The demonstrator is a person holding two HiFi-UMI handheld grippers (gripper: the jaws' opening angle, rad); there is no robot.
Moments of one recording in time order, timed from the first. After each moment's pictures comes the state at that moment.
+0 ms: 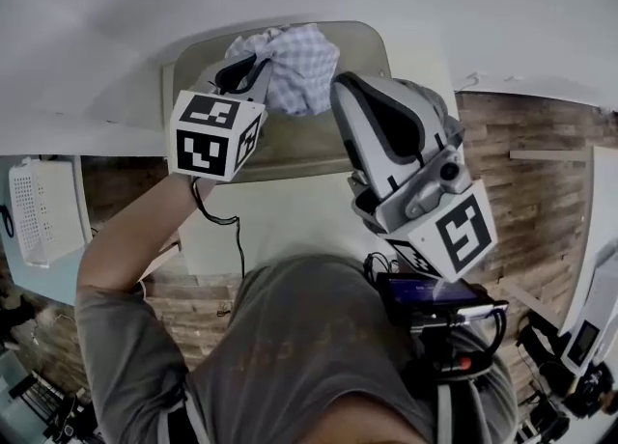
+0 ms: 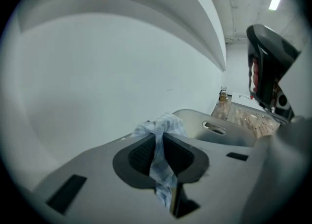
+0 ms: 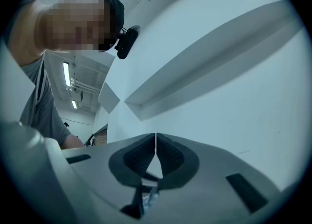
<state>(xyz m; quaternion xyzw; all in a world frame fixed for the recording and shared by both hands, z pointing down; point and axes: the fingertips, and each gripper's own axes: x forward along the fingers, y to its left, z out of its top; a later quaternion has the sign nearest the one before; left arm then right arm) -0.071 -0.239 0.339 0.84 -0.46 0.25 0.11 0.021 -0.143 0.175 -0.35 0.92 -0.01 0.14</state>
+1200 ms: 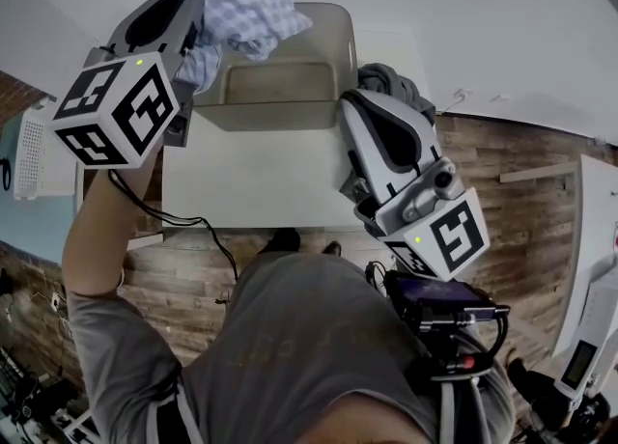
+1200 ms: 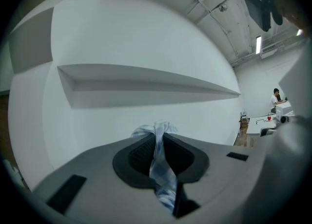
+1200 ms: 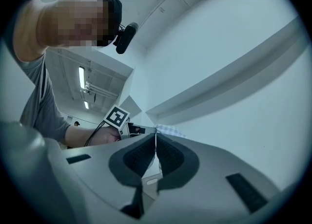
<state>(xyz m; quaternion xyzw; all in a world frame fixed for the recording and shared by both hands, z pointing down) -0.062 -0.136 0.169 0.82 -0.57 0.06 0.00 0.109 -0.018 0.202 -0.32 0.94 0.02 0.14</state>
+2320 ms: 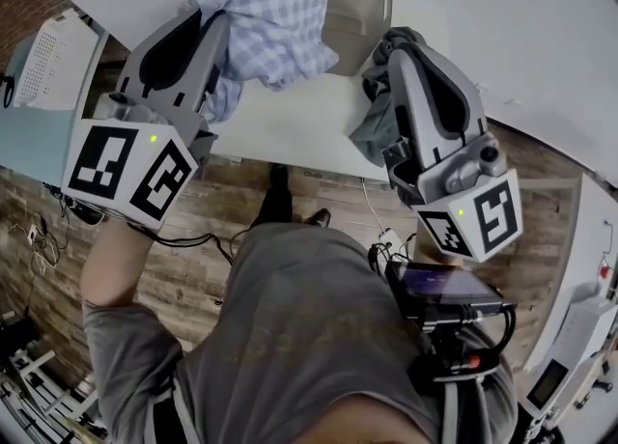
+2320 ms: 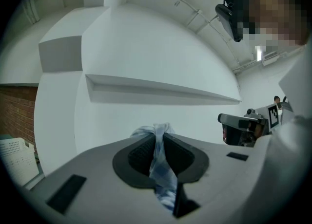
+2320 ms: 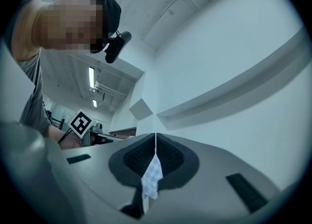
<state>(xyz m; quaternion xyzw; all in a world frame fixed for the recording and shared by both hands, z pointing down) -0.067 -0.147 0.177 0.82 -0.56 0.04 0.01 0.105 -0.133 0.162 -0.32 0.94 0.04 0.14</state>
